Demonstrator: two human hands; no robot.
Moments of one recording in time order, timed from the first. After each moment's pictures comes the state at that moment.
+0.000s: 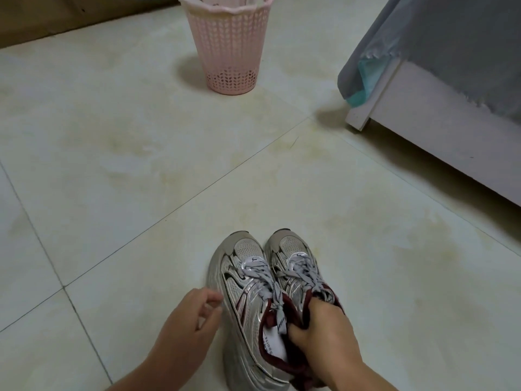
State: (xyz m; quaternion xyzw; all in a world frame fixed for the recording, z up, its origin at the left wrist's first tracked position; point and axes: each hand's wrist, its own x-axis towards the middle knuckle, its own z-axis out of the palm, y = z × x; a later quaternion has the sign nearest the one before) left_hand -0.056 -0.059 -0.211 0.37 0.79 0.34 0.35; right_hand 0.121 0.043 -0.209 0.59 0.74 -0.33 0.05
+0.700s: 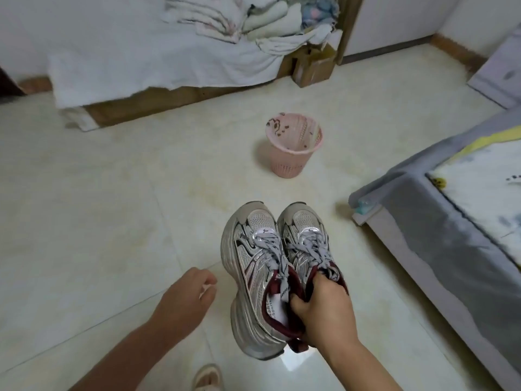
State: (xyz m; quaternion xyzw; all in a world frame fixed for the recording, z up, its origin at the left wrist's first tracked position) left_hand -0.125 -0.098 0.260 0.36 0.87 0.22 0.26; right_hand 0.045 0.056 0.289 0.50 0.82 -0.27 0.05
